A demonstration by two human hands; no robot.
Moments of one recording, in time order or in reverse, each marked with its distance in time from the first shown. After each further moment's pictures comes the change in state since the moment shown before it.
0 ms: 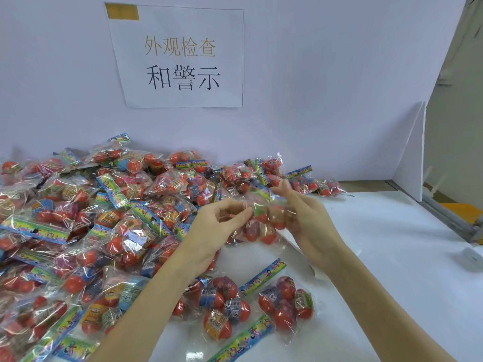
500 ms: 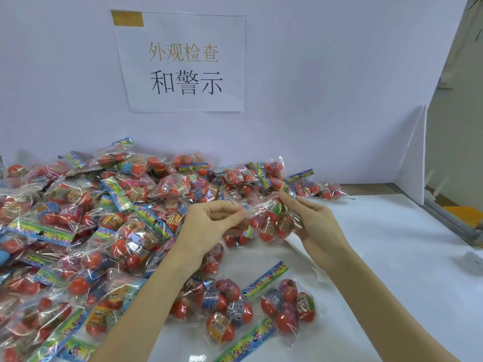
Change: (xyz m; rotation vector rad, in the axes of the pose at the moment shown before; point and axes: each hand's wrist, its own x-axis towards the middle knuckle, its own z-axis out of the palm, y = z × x) left_hand 0.004 0.002 -0.016 -0.006 0.028 0.018; right_hand 0.000 -0.001 -0.008 0.061 0.020 0.073
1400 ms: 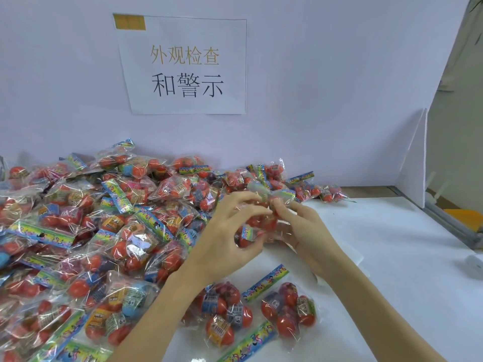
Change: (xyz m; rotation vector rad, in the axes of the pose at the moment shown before) left_hand -0.004 -0.010 0.017 0.699 -0.056 0.856; right_hand -0.007 0.003 0.017 -0.101 -0.096 -0.030
